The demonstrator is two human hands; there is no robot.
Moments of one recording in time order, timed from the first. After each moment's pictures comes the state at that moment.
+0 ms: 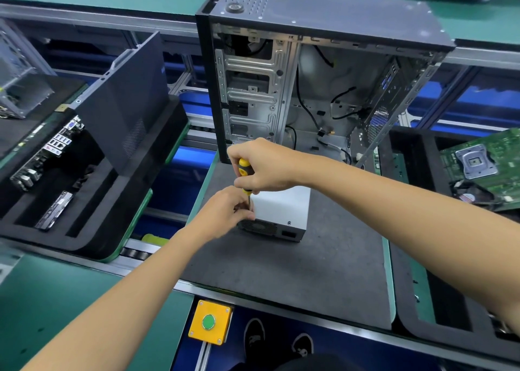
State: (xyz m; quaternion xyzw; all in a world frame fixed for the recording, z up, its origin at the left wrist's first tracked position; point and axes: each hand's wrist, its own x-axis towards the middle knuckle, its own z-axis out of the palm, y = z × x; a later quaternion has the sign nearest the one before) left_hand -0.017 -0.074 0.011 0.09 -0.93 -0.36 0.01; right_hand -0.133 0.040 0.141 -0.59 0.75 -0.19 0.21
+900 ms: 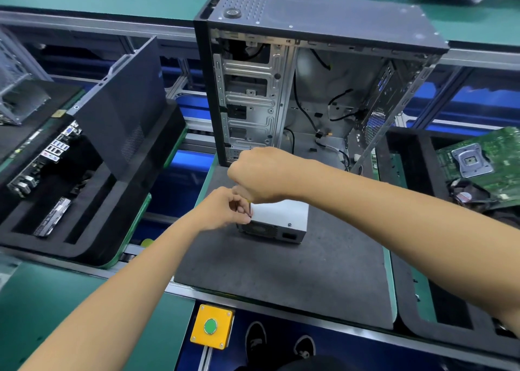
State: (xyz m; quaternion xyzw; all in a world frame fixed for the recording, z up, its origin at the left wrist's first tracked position) left_hand -0.021 -0.087 0.030 0.15 -0.83 -0.53 -0.11; right_hand -0.112 0.035 0.148 -0.65 0.75 0.07 0.05
